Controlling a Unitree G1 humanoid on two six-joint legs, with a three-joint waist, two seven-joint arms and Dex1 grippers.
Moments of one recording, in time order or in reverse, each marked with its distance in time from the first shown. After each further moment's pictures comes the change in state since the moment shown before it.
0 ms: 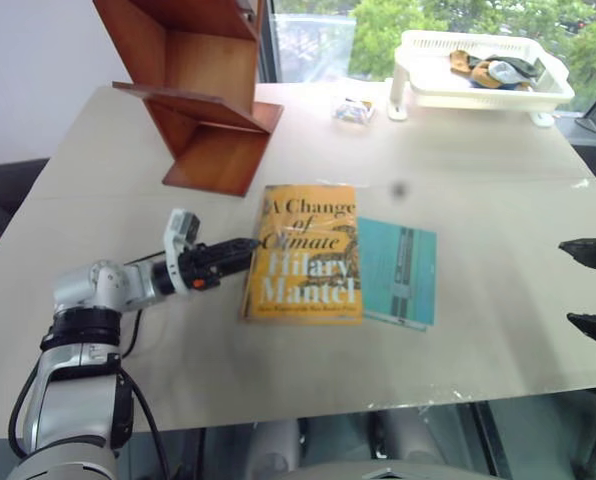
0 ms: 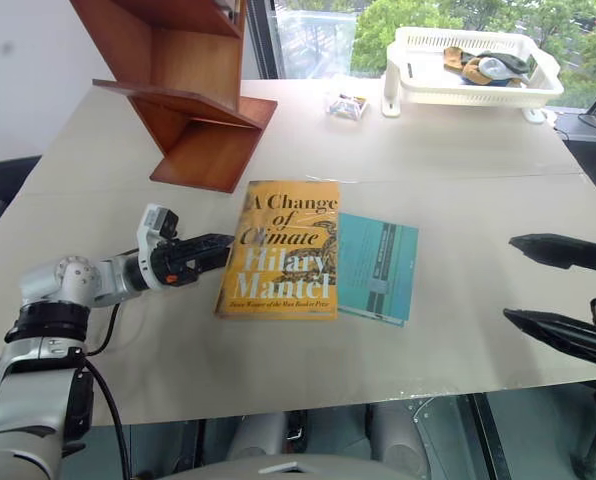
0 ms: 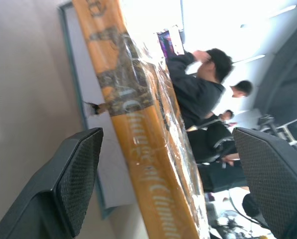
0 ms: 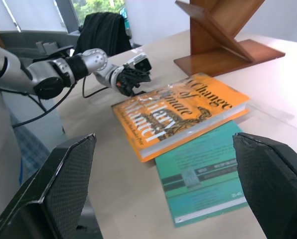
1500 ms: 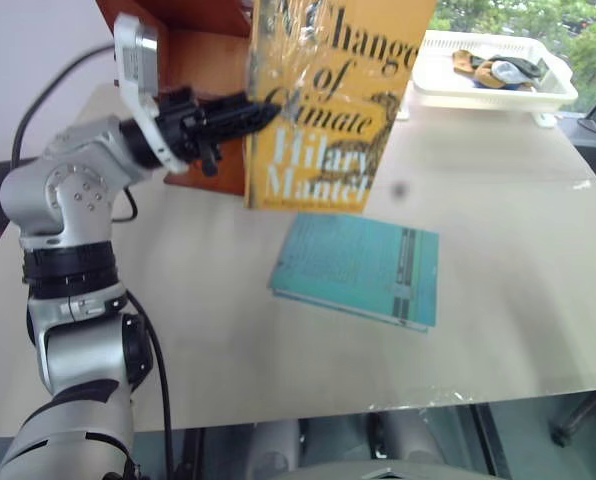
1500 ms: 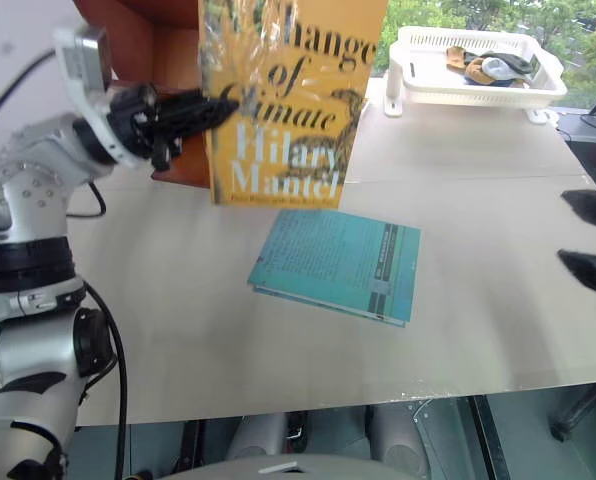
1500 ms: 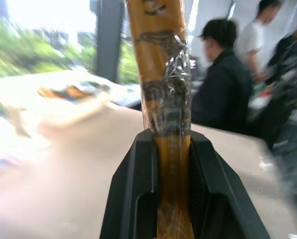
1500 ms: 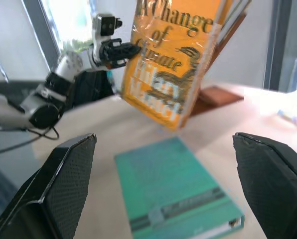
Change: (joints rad) left arm -0.419 -0.026 0.072 -0.466 0.230 -0.608 0.218; right arm -0.203 0.011 0.019 0.273 0.046 0.001 0.000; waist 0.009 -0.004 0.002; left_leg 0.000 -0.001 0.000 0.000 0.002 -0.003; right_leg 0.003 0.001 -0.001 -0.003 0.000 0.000
